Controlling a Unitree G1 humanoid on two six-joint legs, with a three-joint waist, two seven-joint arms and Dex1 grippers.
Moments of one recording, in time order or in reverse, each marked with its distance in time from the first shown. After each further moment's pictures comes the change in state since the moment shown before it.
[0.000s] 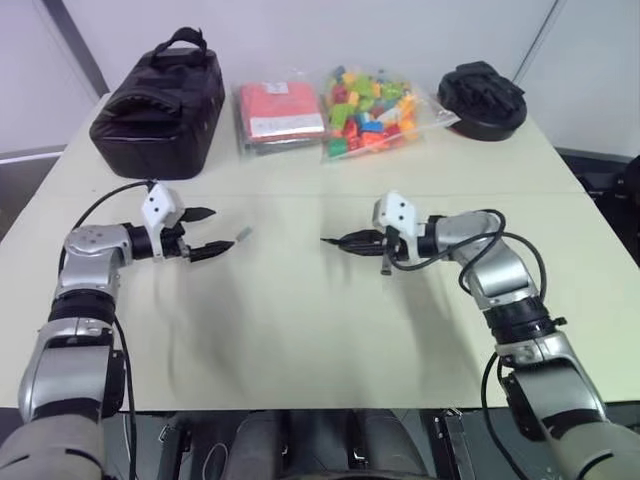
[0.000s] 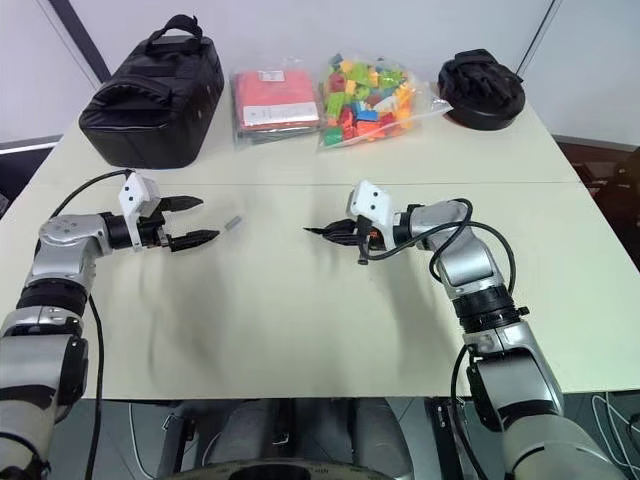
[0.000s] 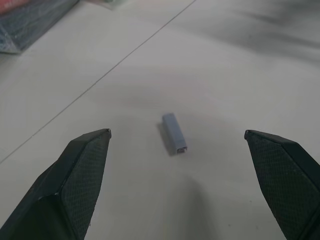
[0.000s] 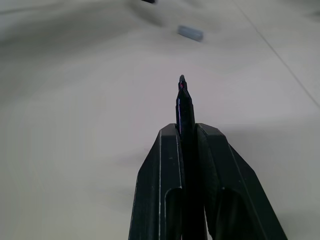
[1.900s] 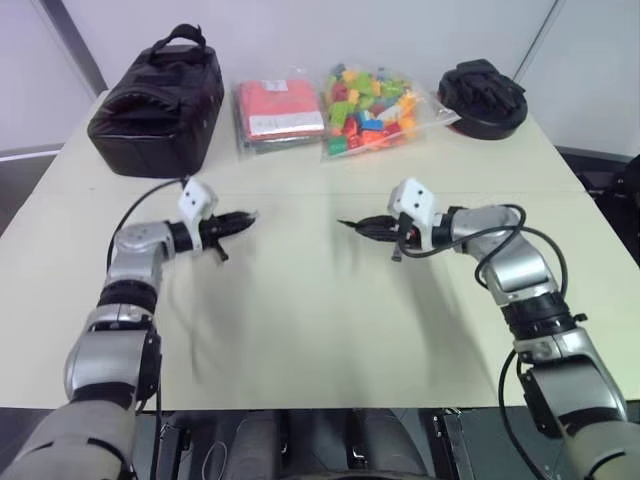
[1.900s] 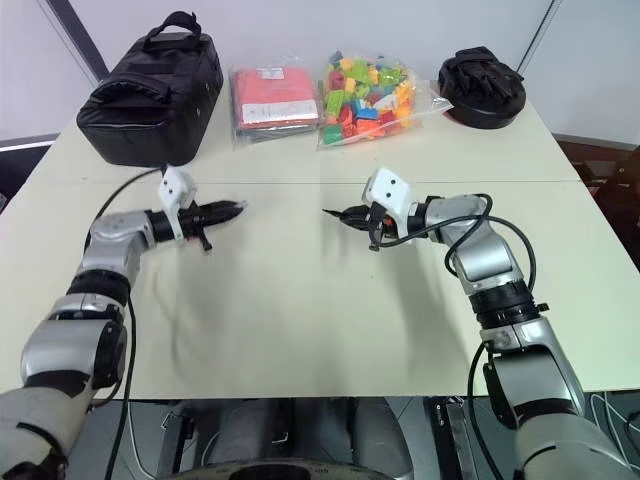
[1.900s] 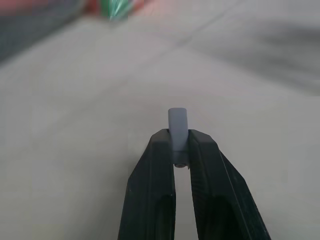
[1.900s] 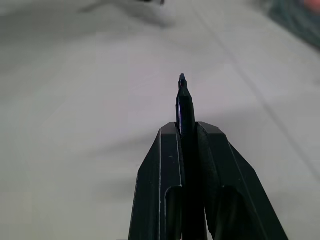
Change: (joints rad) left arm -0.131 -0.159 0.018 0.036 0.026 0.014 0.050; right arm -0.064 -0.086 -0.003 0.110 0.027 -0.086 -0.117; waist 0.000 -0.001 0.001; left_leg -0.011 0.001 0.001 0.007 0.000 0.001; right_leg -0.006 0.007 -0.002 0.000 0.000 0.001
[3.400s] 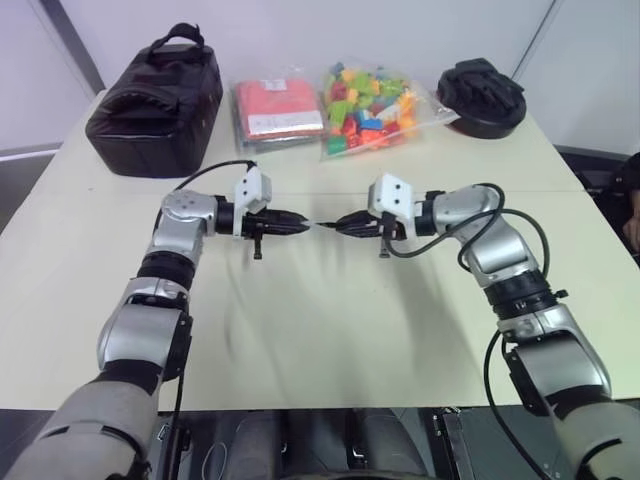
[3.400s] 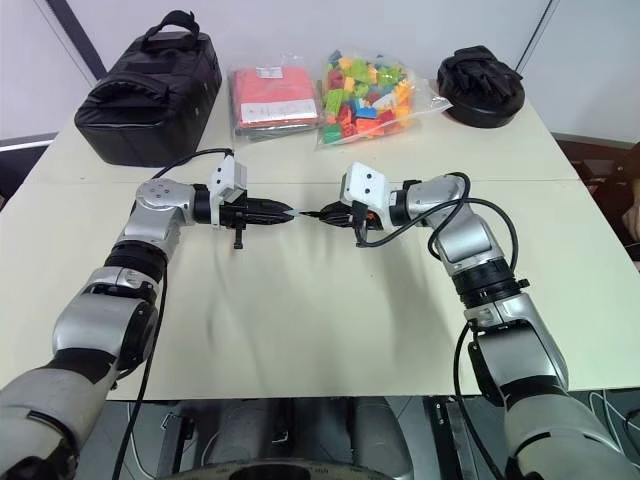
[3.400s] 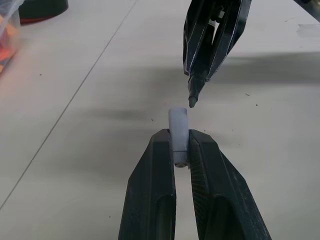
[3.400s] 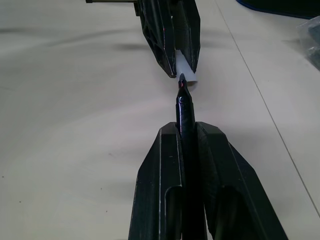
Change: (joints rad) left arm -0.090 -0.128 -0.118 -0.011 0.048 -0.050 -0.222; right arm -0.089 0.051 0.063 0.075 -0.038 -0.106 0.112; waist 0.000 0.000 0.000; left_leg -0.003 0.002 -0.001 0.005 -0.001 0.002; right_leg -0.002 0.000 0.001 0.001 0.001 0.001
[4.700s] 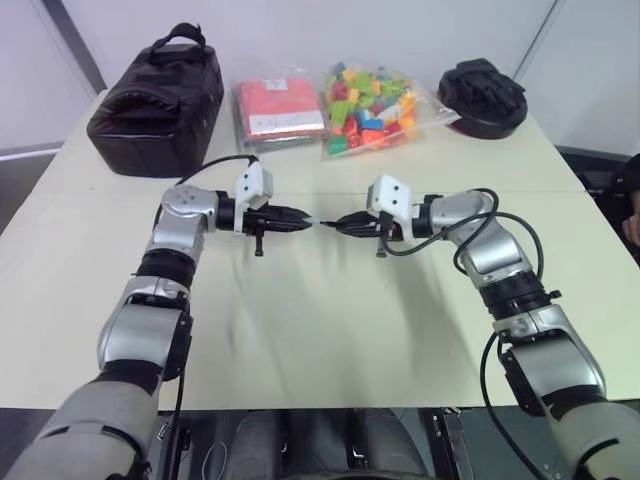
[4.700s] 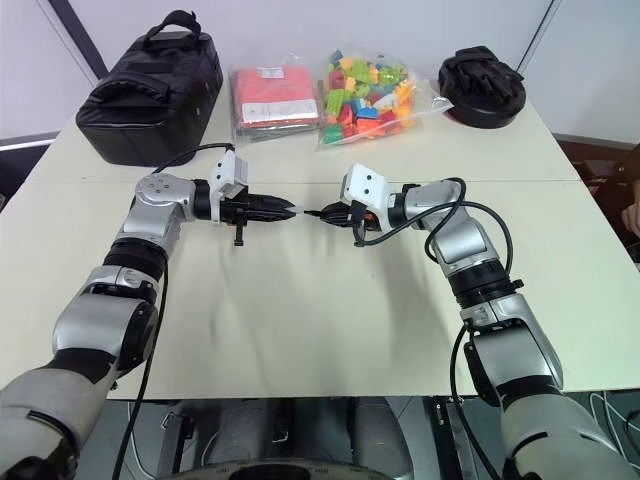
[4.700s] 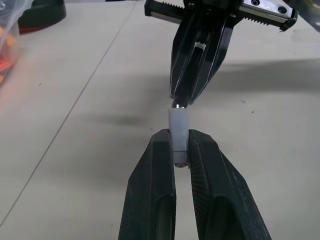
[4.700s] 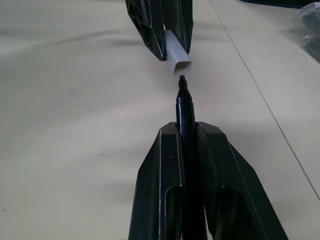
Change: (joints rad) left arm 0.000 0.004 0.000 -0.056 -0.006 0.037 -0.008; right arm 0.000 0.019 -0.001 0.061 -0.002 -0.020 -0.036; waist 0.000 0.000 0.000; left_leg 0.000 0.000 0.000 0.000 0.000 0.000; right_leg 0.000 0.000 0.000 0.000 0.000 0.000
